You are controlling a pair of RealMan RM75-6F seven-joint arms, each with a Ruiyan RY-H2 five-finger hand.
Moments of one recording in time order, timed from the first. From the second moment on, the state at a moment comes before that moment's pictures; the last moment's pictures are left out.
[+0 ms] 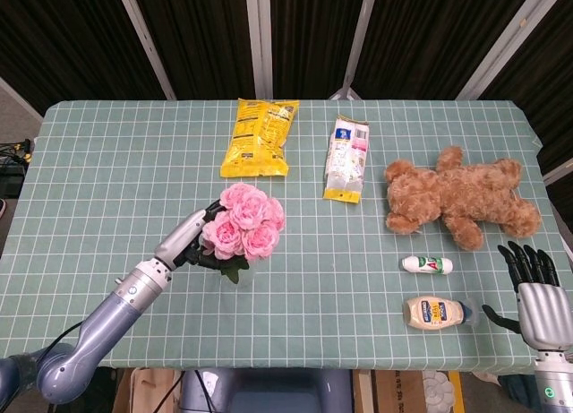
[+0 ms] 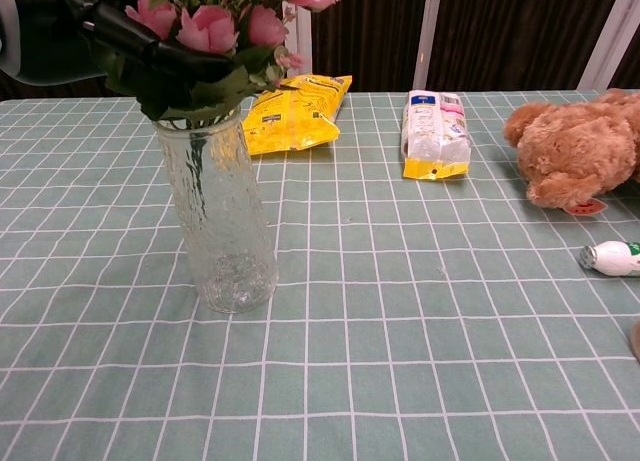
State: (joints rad) left arm -0.70 -1.16 -0.33 -2.08 1.01 0.86 -0.31; right arm 0.05 -1.13 0.07 -1.64 -1.46 1.49 -0.07
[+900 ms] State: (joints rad) left arm -0.57 -1.05 -0.22 -2.07 1.21 1.17 0.32; right arm 0.04 -1.12 0.07 -1.65 -1.48 1.52 -0.05
